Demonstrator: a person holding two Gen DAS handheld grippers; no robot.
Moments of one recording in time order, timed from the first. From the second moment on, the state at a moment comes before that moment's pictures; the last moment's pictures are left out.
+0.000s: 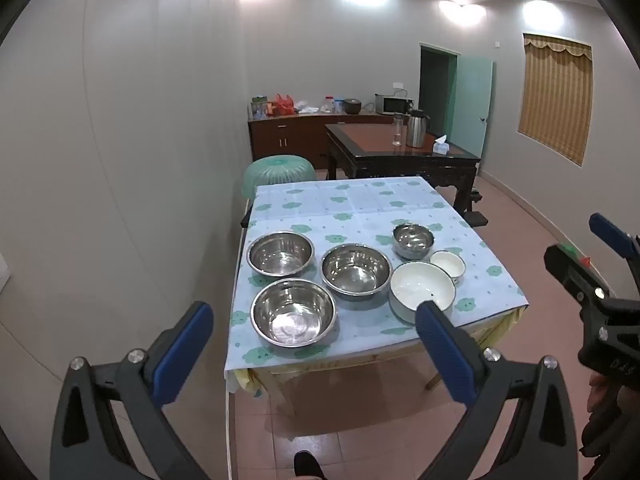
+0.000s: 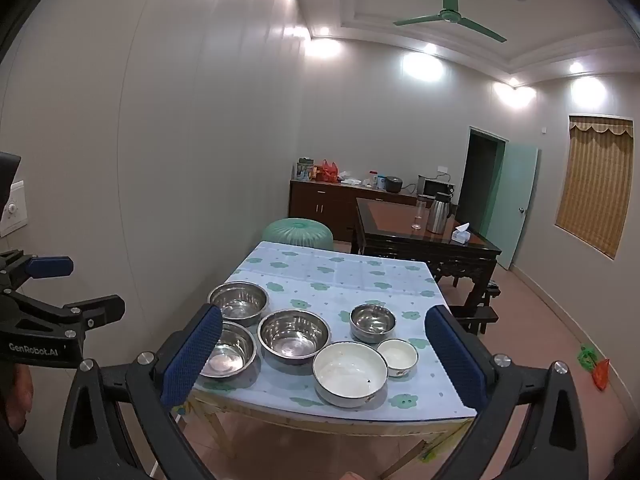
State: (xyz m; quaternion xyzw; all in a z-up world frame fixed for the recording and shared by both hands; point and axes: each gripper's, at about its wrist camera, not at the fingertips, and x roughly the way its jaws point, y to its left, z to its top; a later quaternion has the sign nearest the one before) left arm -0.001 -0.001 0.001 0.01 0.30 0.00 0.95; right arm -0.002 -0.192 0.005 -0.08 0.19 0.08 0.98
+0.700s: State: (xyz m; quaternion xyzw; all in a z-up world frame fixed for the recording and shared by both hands) left arm 0.003 0.002 -0.006 0.02 0.31 0.00 0.95; right arm 0.000 -0.186 0.002 -0.08 0.19 0.08 0.97
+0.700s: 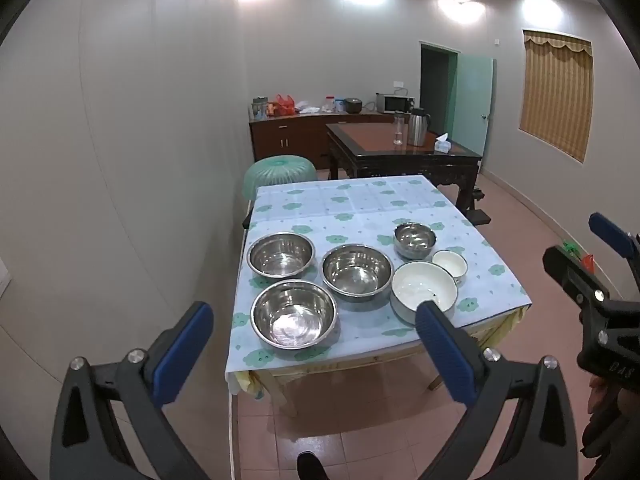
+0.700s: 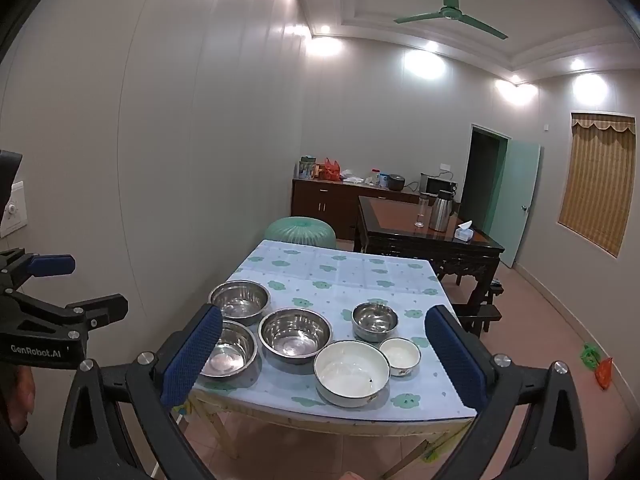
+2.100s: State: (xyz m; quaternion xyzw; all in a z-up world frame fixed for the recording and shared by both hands) left arm 0.009 0.003 -0.012 0.02 0.32 0.00 0.95; right arm 0.004 -0.194 -0.008 -0.08 0.20 0.08 0.97
